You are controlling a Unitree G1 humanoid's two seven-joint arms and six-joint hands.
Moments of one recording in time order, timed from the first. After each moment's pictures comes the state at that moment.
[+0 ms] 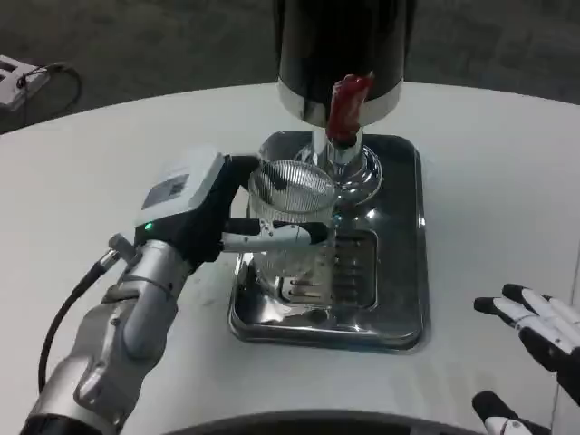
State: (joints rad) left arm -0.74 0.36 -0.18 0.56 0.62 -0.17 0.10; right arm 0.46 -0.37 -0.27 -1.01 -0.64 0.10 0.56
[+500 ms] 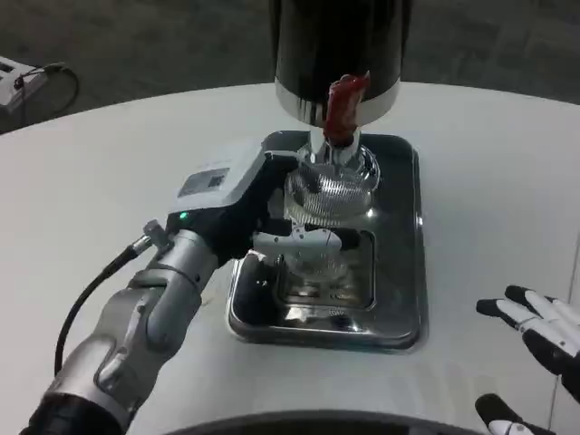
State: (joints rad) left arm -0.80 0.38 -0.29 0.59 0.64 -0.20 0.10; right arm 0.48 -0.37 -0.30 -1.01 -0.60 0.07 0.55
